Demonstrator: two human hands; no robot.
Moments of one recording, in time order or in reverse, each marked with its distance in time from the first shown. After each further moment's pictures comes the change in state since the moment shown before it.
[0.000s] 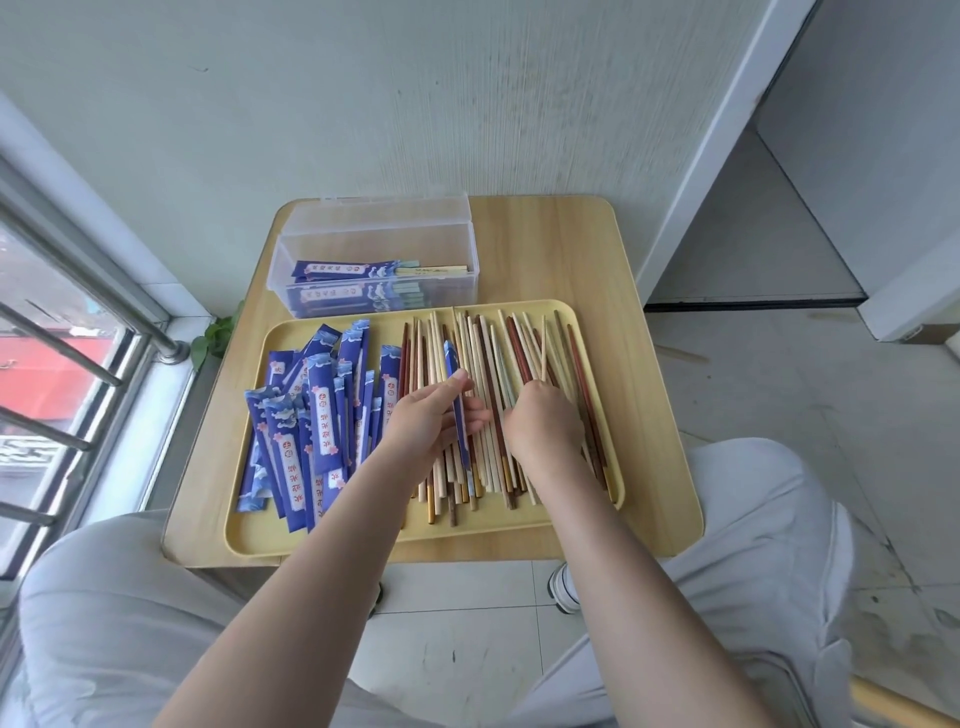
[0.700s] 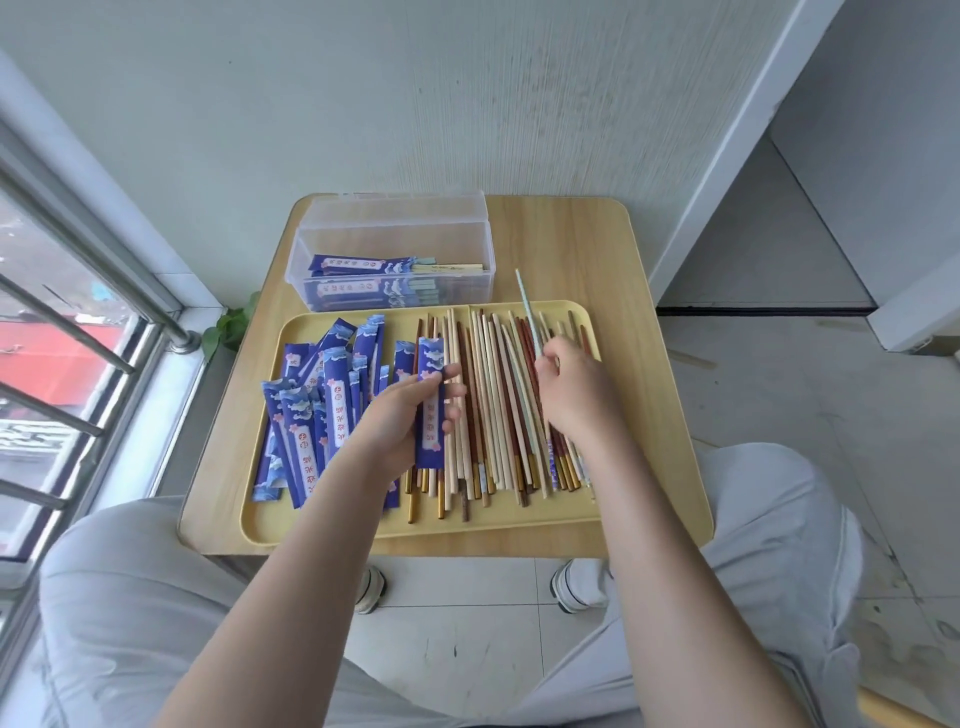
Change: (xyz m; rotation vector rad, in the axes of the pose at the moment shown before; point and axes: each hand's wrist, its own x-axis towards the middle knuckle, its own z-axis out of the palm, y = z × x) left_hand -0.013 0.021 -0.030 -0.157 -0.126 -0.036; right_hand 0.003 0.014 -0.039 0.328 0.085 -0.197
